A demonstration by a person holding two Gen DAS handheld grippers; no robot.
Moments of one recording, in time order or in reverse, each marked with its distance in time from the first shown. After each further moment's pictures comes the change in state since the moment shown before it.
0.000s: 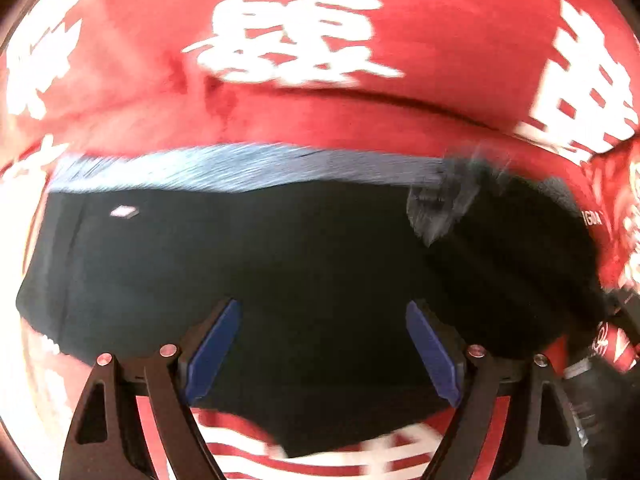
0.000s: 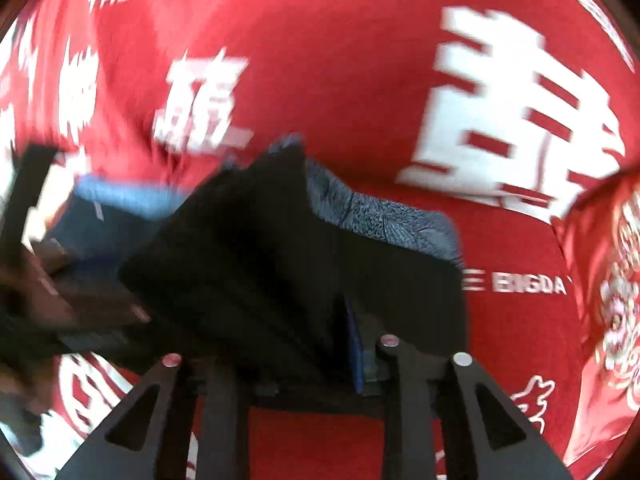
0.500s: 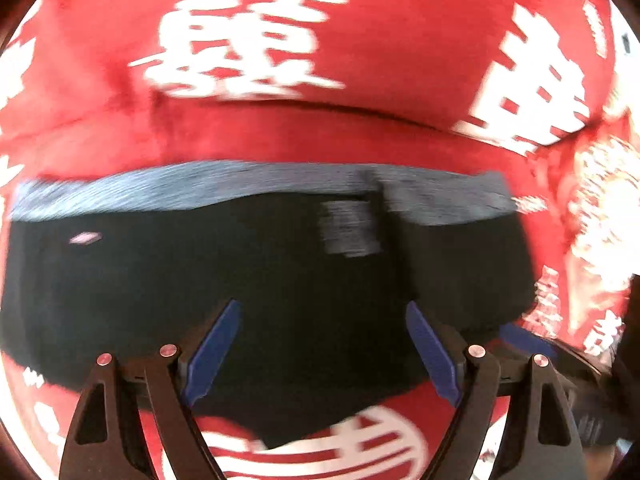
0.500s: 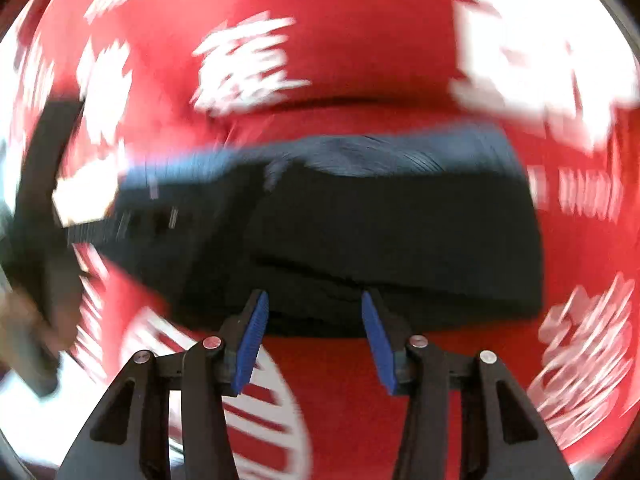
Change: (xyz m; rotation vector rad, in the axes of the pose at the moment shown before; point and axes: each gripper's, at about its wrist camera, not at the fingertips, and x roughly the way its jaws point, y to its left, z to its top) left arm -0.016 -0.032 0.020 0.113 0.050 -0.250; right arm -0.015 -0.064 -0.046 0.514 0.064 0.428
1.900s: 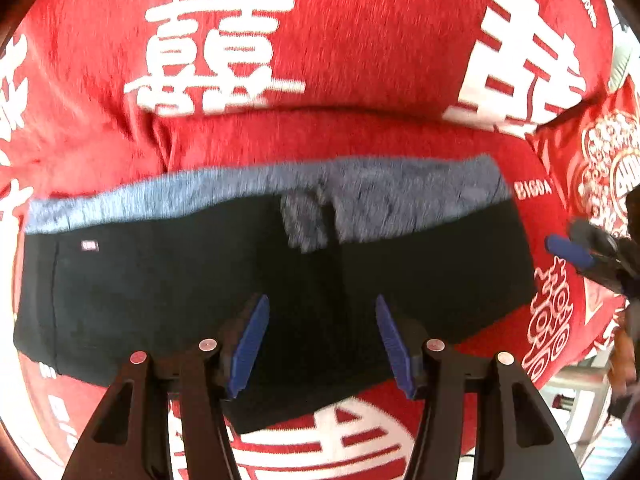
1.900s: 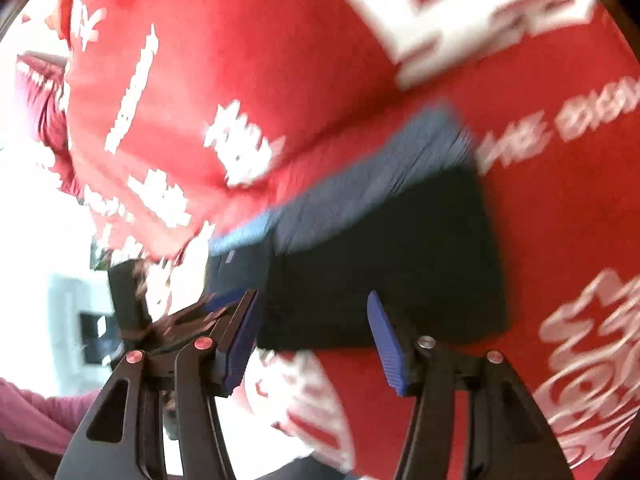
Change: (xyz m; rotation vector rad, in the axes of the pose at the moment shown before) left arm -0.020 -0.028 -0.010 0.036 -0.026 0.120; right arm -0.046 -0.098 0.058 0.139 -0.006 0.299
